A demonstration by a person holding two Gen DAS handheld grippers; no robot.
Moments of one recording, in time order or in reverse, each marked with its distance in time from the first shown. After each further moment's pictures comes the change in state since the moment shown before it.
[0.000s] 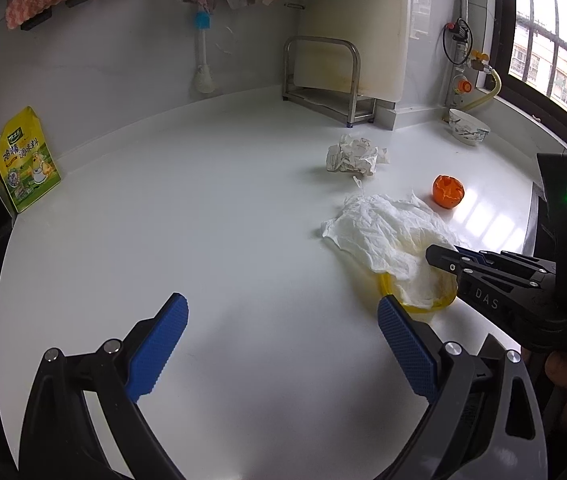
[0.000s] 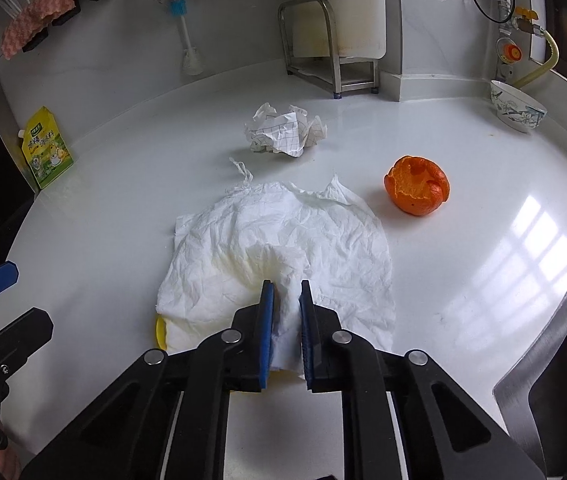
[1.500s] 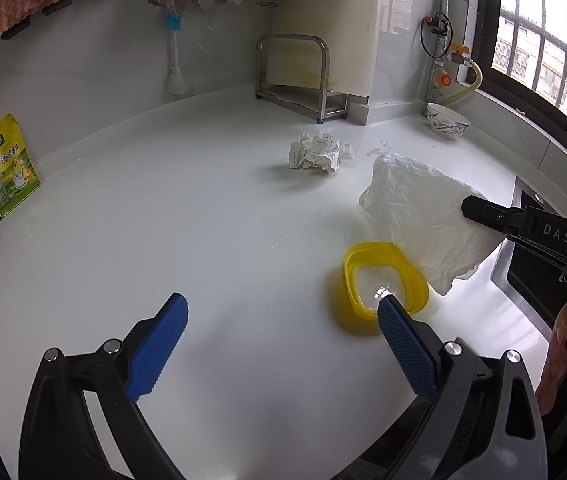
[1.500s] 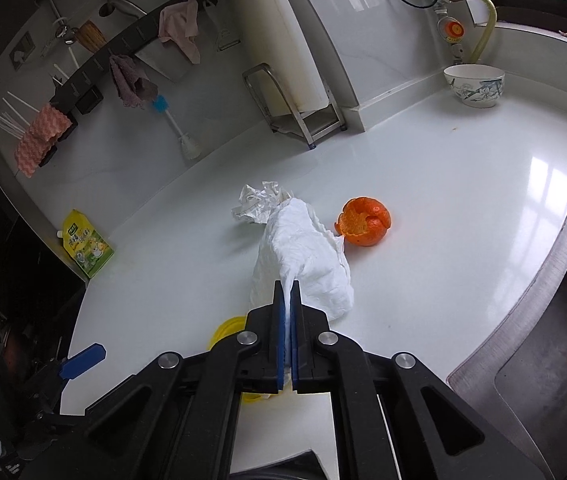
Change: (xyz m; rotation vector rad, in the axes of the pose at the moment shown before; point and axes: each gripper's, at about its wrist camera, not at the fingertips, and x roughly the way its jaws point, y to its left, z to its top) left arm 0.003 -0.036 0.001 0.014 0.006 -0.051; right arm -0.066 -0.064 0.001 0.249 -0.168 0.145
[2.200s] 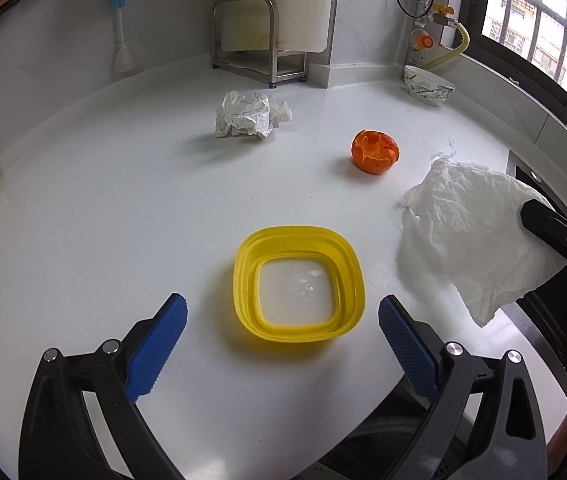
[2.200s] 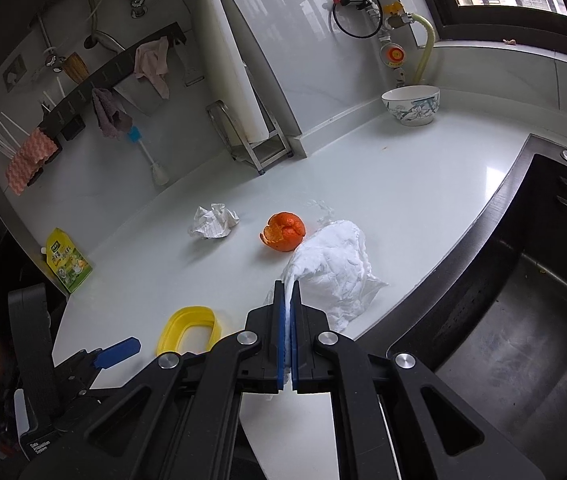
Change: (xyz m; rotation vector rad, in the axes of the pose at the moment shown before) left arm 0.055 -0.068 0.003 0.016 0.113 -0.026; right arm -0.052 -0.042 -0.020 0.012 -0.083 -0.076
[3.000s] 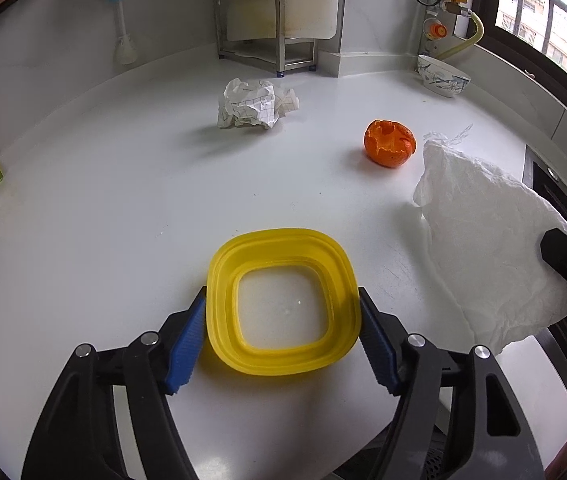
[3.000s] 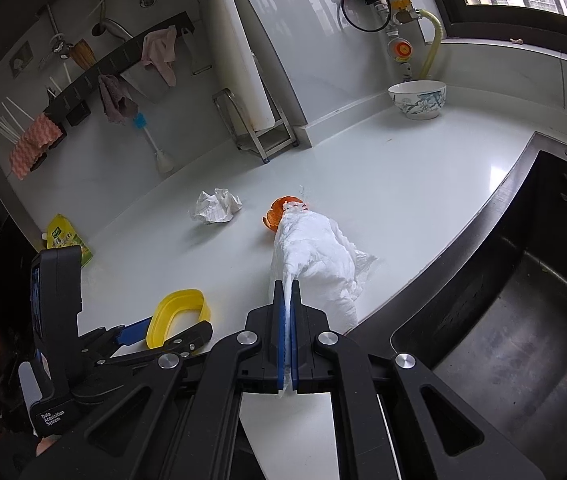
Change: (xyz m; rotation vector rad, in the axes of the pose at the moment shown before) left arm 0.010 -0.003 0.001 0.000 0.014 0.043; right arm 0.003 0.005 -0.011 -0.030 0.024 0.010
